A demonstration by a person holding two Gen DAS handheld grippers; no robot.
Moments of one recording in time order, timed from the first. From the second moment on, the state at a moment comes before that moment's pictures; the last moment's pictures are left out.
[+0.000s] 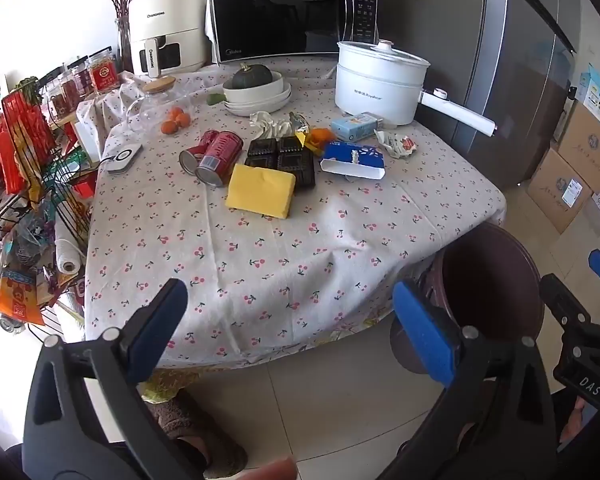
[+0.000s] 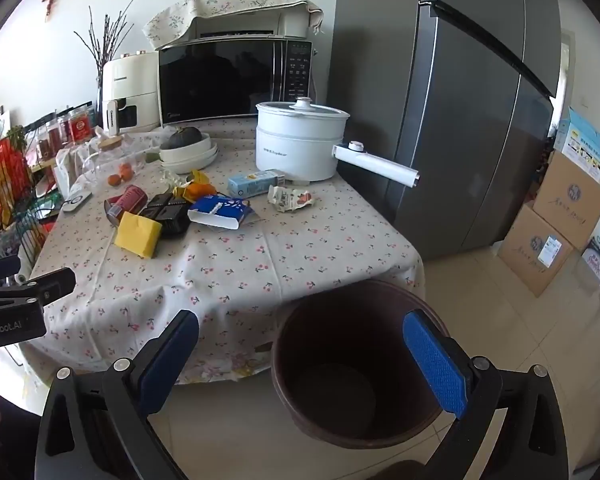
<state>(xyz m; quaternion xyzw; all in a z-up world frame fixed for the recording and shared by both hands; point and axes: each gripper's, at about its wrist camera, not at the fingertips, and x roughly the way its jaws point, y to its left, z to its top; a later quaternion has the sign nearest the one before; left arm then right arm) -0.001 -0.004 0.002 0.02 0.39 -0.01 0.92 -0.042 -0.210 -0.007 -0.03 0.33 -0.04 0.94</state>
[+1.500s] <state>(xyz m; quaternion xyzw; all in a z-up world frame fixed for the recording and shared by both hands) -0.001 0.002 -0.004 0.02 0.40 -0.01 0.92 -0.037 -0.212 -0.010 -0.01 0.34 -0.05 0.94</state>
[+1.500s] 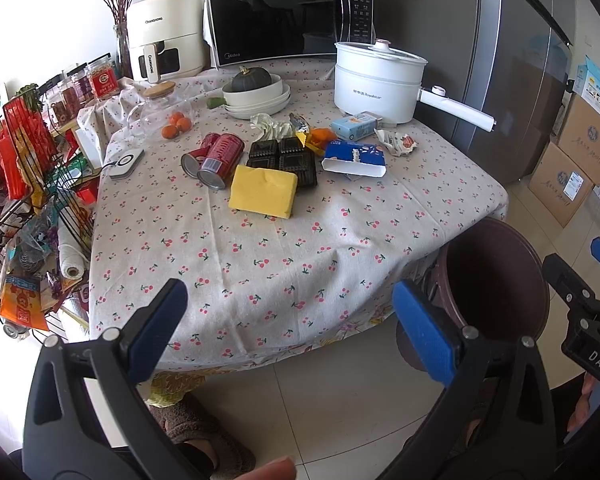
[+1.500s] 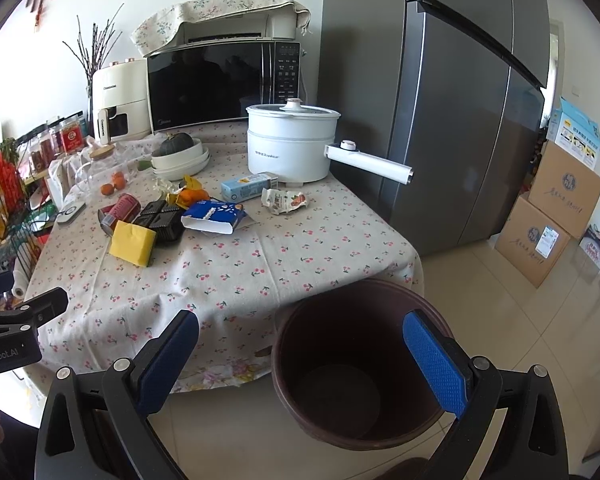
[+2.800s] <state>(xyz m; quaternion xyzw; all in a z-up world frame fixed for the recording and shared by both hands) -0.005 0.002 -0.008 0.02 0.40 -0.02 0.92 -0.038 -0.217 -0.009 -0.01 0.34 -0.06 0.94</state>
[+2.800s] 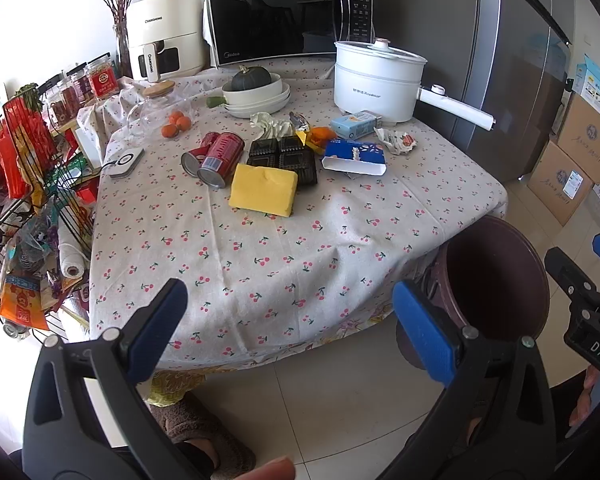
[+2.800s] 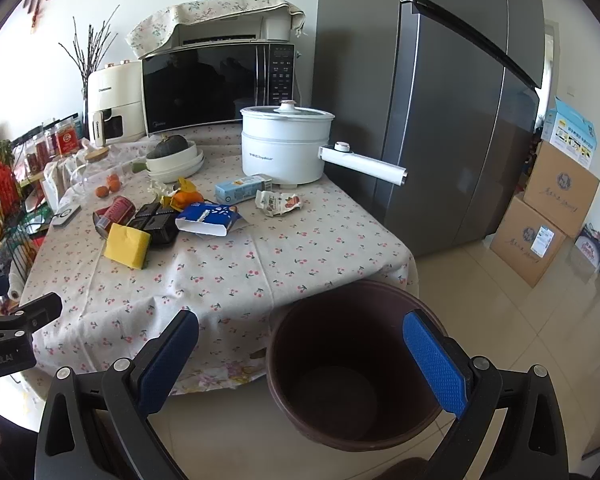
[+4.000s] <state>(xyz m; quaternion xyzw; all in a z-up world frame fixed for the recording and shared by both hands) 0.079 0.037 0.026 -0.01 0.47 -0.05 0.88 0.051 -0.223 0.046 0.04 0.39 0.04 0.92</state>
